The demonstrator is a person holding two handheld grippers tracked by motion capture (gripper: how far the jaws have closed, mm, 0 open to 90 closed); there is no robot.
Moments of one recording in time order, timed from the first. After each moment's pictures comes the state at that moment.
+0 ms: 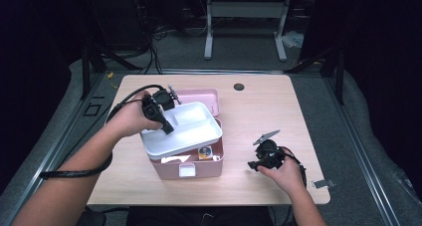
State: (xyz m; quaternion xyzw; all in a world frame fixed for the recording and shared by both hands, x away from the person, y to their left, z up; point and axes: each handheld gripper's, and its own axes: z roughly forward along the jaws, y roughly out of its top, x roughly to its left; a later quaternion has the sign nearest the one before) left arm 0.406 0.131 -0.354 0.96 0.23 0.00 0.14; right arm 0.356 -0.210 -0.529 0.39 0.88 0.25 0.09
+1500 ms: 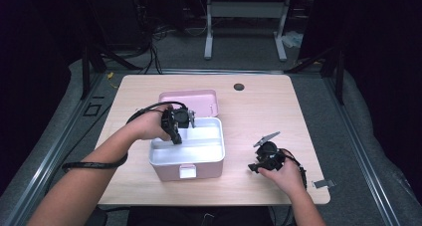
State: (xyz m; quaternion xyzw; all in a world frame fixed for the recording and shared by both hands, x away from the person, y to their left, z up) left arm 0.418 0.102 -0.415 1.00 0.03 -0.01 0.06; right arm 0.355 -0.212 -0.537 0.40 0.88 0.24 0.07
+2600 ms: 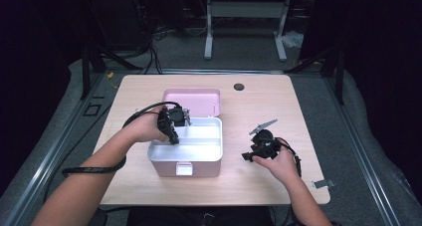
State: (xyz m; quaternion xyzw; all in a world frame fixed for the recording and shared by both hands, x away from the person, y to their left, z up) left arm 0.422 0.117 -0.421 0.99 0.10 0.01 0.07; right arm 0.379 -0.196 -0.508 0.40 0.87 0.27 0.07
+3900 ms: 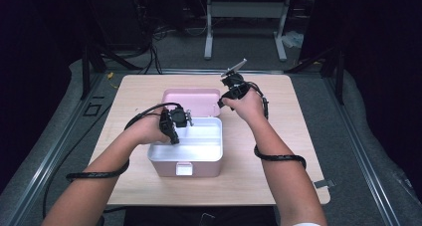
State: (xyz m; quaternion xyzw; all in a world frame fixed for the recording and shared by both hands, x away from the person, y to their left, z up) left arm 0.419 0.109 -0.421 0.99 0.11 0.03 0.04; right arm 0.510 -0.107 -0.410 0.48 0.84 0.26 0.07
